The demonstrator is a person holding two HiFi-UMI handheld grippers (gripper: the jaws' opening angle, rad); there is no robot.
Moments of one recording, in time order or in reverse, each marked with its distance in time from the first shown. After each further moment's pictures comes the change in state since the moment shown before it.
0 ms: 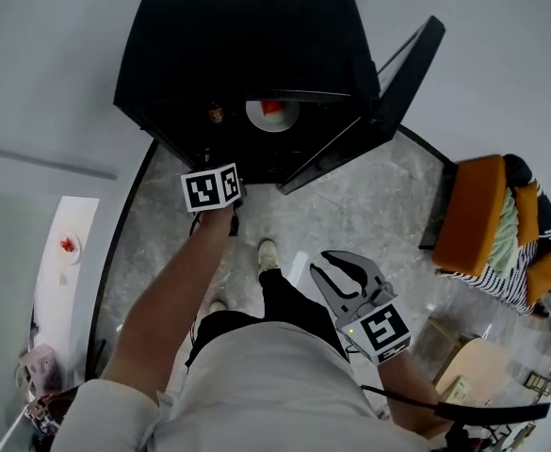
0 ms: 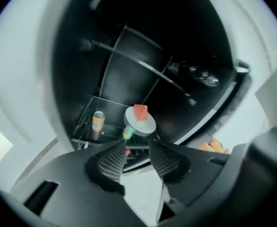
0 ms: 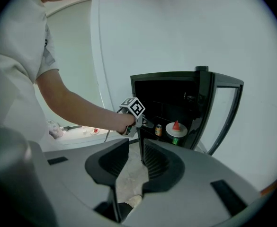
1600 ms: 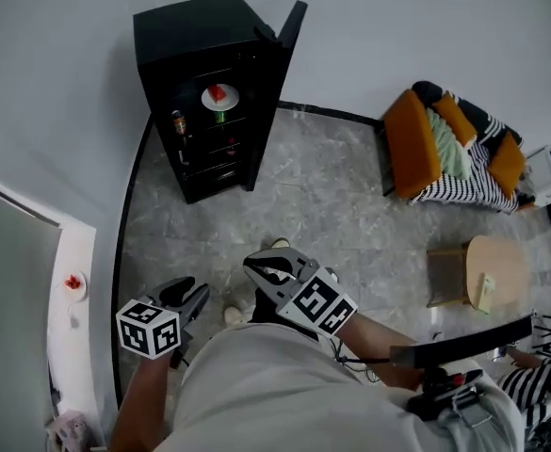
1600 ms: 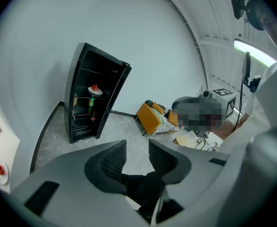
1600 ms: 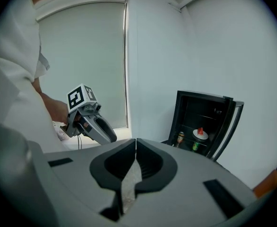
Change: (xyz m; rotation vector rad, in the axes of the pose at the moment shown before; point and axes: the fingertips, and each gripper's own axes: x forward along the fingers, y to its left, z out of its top) left arm -0.470 0.010 -0.266 0.385 0.191 -0.503; right arm -0.030 0.352 -0.006 -0.072 -0.104 -0.068
